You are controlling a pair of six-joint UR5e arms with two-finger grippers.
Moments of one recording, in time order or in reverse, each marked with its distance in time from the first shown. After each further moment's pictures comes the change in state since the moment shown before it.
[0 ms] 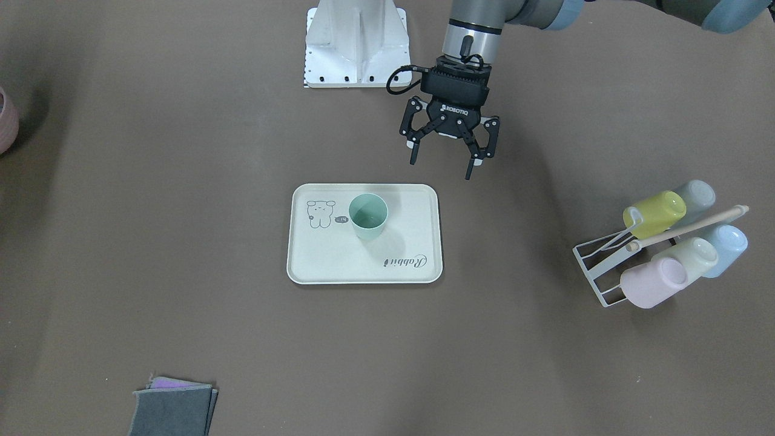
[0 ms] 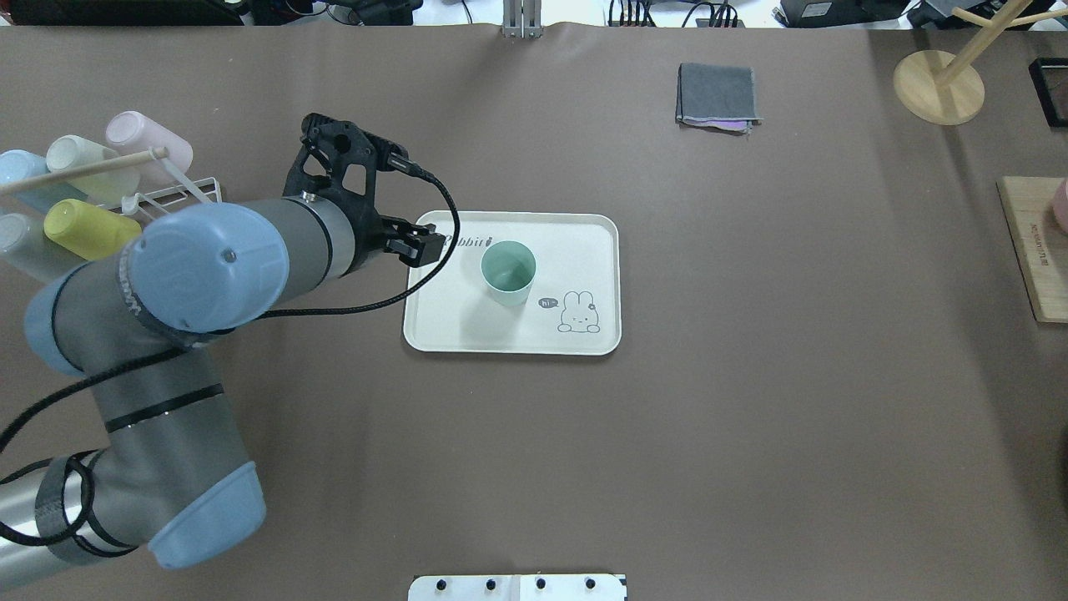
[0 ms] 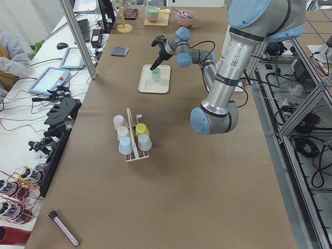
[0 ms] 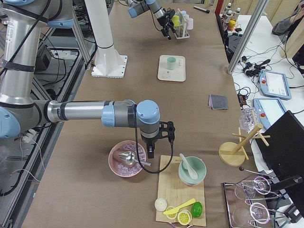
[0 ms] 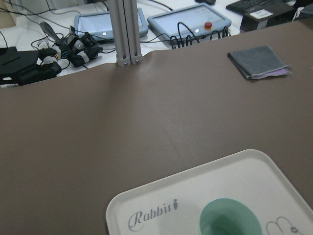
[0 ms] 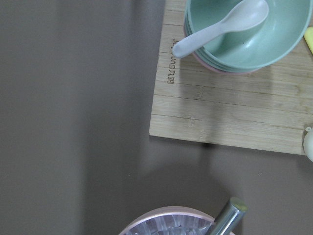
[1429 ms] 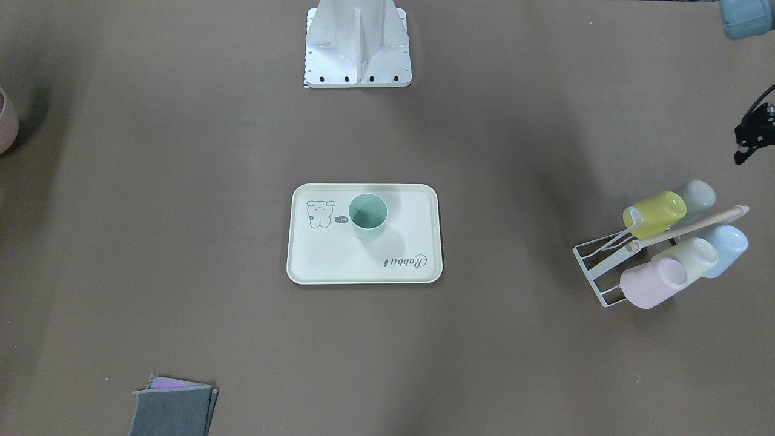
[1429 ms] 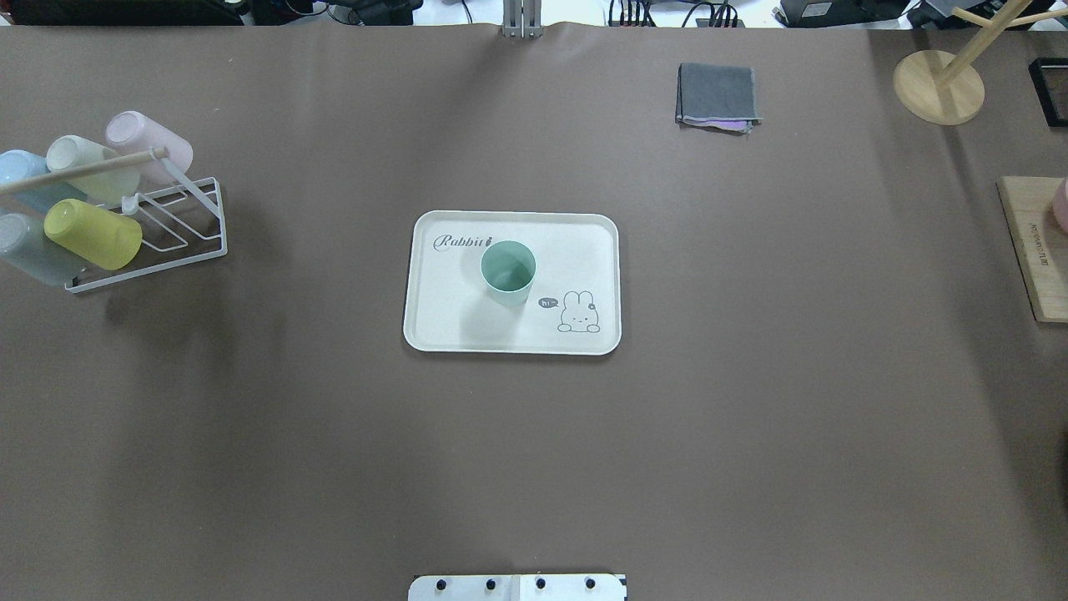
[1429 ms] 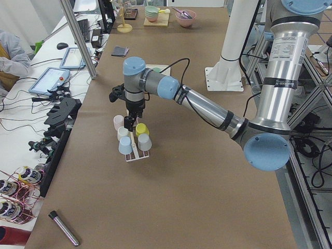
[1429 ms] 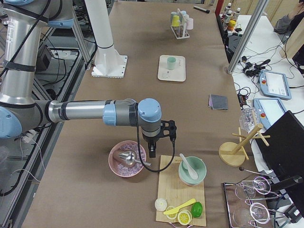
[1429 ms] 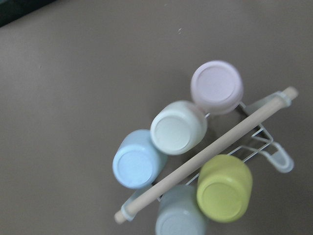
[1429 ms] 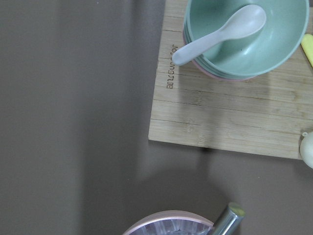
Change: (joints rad) left arm -0.842 0.419 0.049 0.338 -0.815 0.794; right arm -0.001 0.012 0.002 -0.003 -0.011 0.006
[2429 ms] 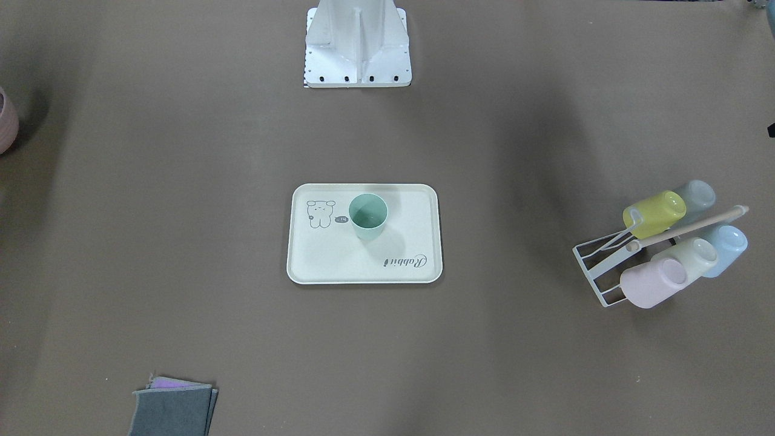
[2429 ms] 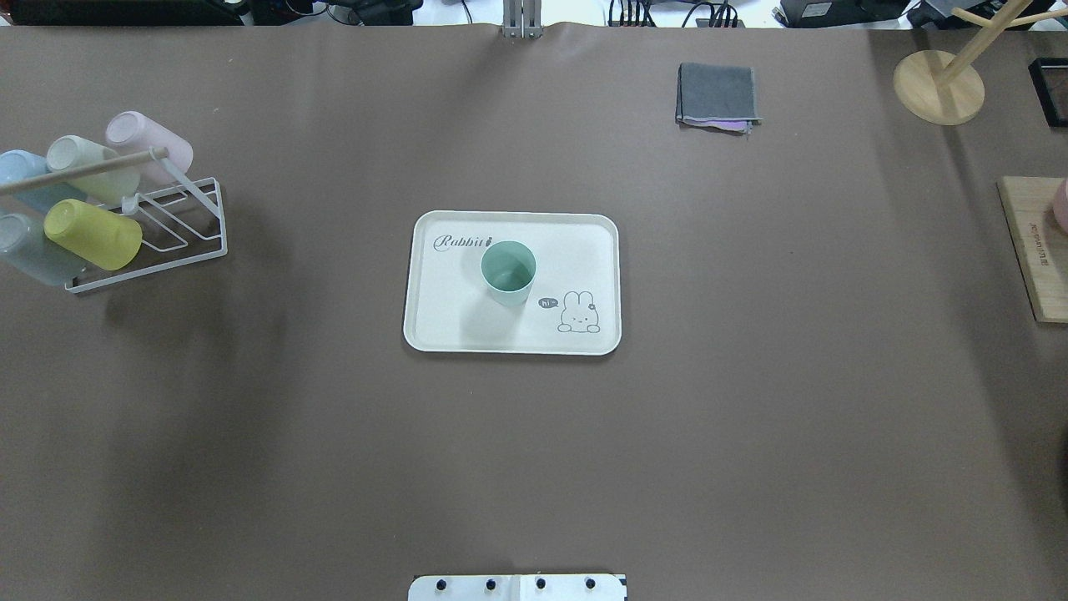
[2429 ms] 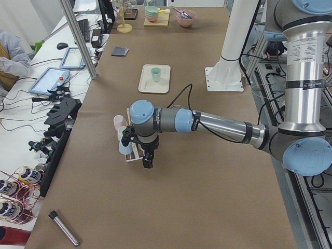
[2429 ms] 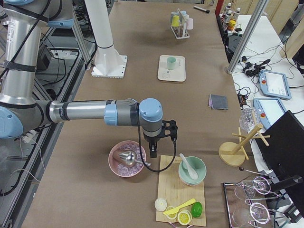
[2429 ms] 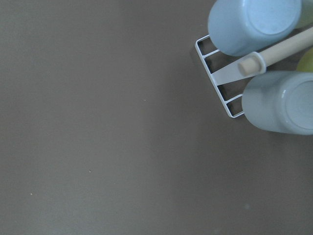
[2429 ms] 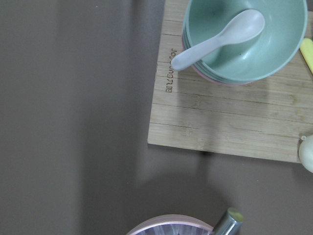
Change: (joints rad) left arm -0.100 0.139 0.119 0.004 -0.065 0.104; right arm -0.001 0.009 -0.009 0.000 -0.001 0.002
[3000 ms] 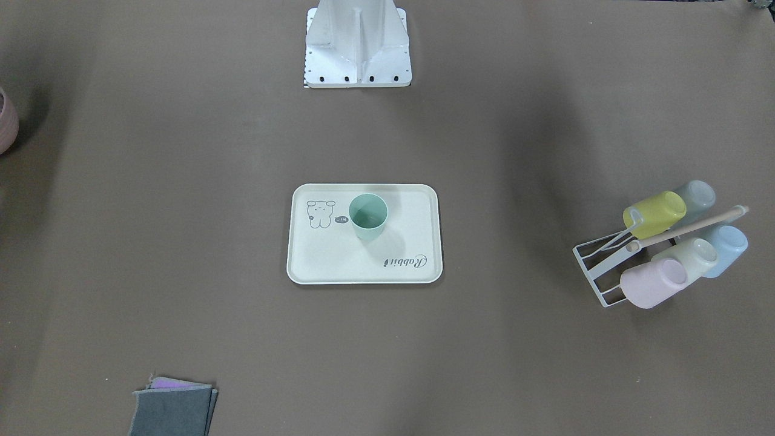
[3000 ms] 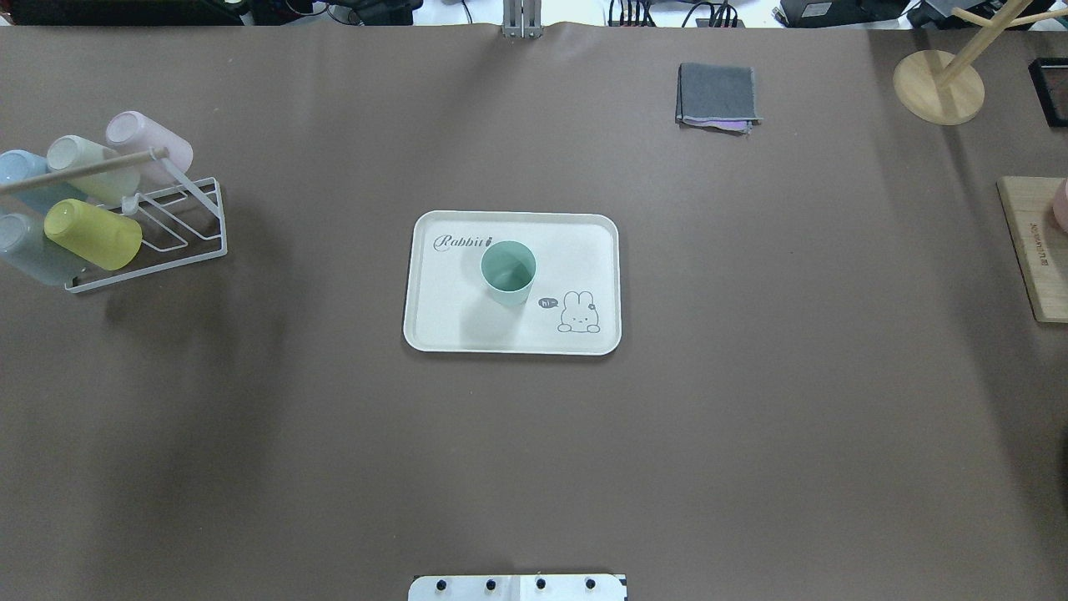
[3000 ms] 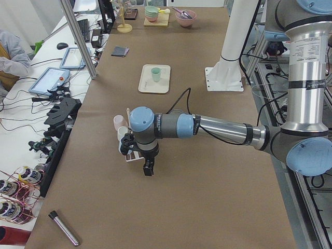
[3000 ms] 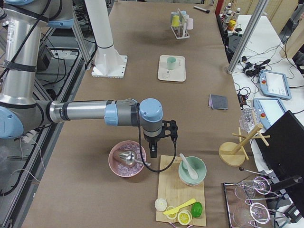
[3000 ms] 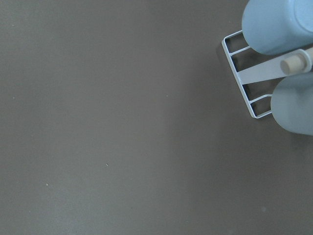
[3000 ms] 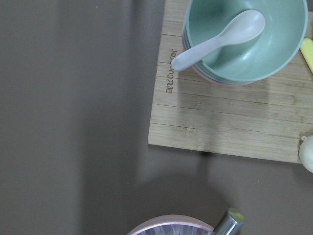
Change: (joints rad) left arm -0.045 0.004 0.021 0.003 0.000 -0.009; right arm 0.000 0.001 0.000 0.000 0.001 0.001
